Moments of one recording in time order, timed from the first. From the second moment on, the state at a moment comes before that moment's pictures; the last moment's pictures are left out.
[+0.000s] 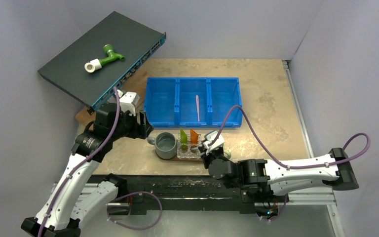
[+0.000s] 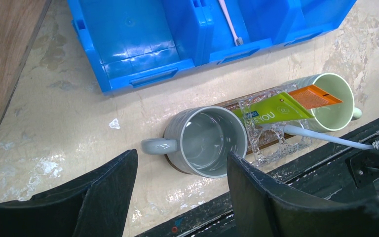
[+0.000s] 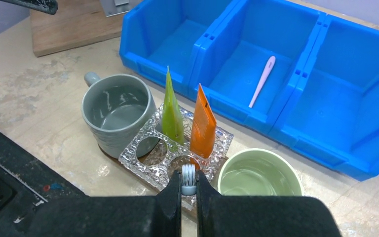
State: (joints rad) left arm -0.37 0.77 0.95 -0.78 0.14 -0.26; right arm 1.55 1.00 0.74 -0.23 0.96 0.41
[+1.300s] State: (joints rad) left arm -0.37 0.78 0.95 -0.78 0.15 -0.26; right arm 1.66 1.05 0.63 -0.14 1.21 0.66
